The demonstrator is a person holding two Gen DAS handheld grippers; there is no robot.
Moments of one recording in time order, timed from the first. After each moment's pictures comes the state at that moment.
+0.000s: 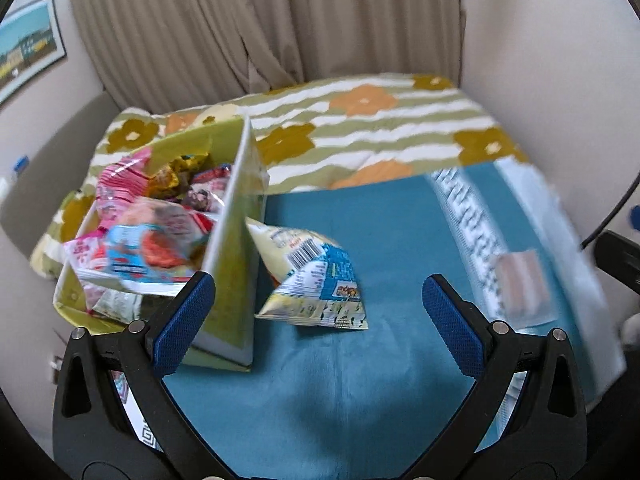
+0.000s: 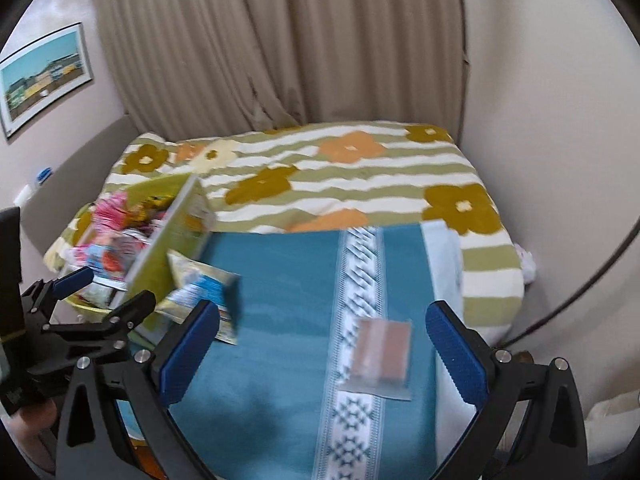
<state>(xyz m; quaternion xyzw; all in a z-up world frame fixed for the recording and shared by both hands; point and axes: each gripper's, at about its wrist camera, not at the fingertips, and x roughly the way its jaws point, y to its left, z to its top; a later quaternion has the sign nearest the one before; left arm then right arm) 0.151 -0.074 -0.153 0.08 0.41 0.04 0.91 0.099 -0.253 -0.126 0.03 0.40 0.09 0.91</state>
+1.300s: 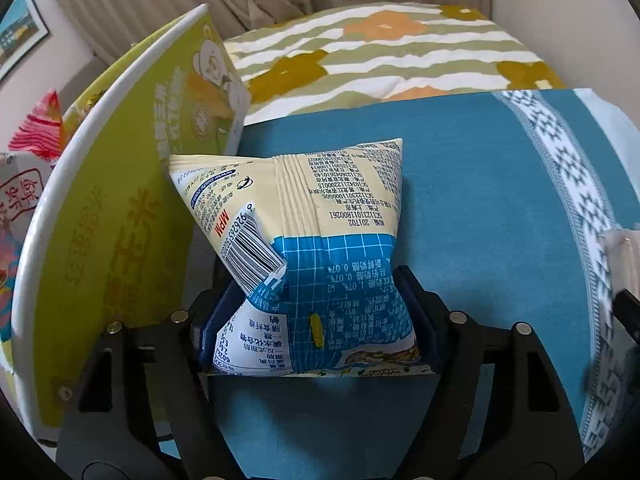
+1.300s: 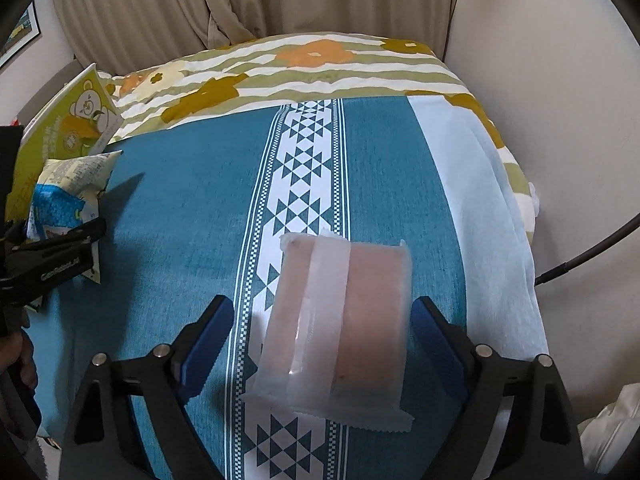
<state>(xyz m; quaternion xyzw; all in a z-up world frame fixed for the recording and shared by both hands) 0.239 -0.060 -0.273 0.09 0.49 0.07 0.86 0.160 -0.267 -0.276 0.00 0.50 0.03 0.86</state>
